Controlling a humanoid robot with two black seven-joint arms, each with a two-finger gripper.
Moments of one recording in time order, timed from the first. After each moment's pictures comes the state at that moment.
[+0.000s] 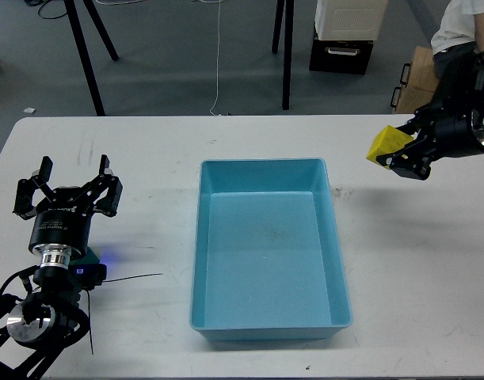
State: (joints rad) left arm -0.11 0.30 -0.95 -1.43 -0.54 -0.42 -0.49; right arm 1.51 -0.65 -0.11 1.28 -2.01 0.35 0.49
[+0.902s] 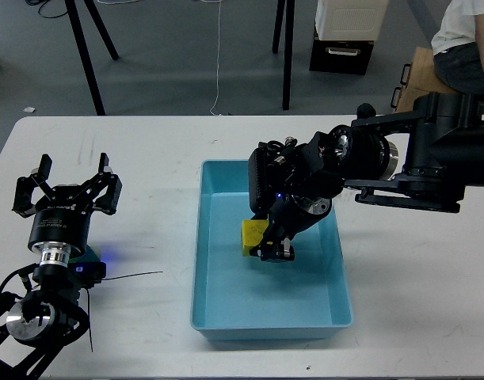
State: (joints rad) left arm -0.12 0.31 -0.96 -1.43 -0.54 -0.42 -0.49; right arm 1.50 -0.18 -0.37 1.17 -1.96 0.35 0.49
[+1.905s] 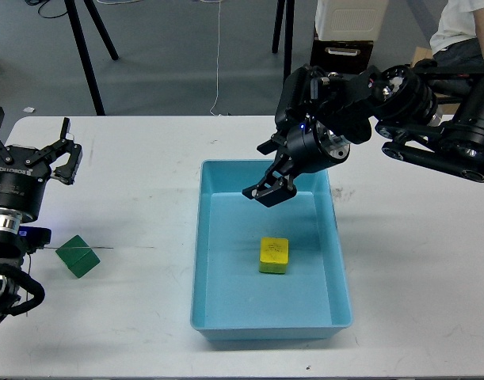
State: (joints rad) left arm -0.36 0.73 -0.94 -1.25 -0.16 -0.37 -0.49; right arm 1.37 -0.30 0.25 1.01 -1.70 0.34 0.49
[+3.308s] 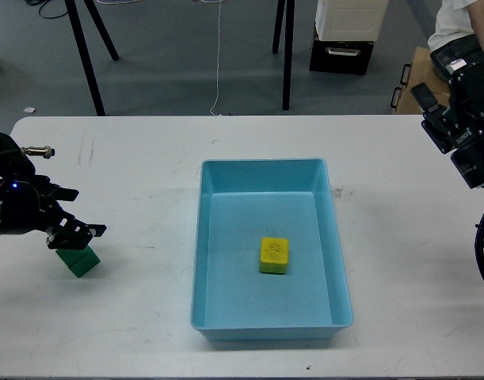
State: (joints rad) left arm -0.87 0.93 -0.36 -1.40 2.15 -0.49 -0.49; right arm 0.10 -0.42 1.36 1.52 -1.14 0.13 0.38
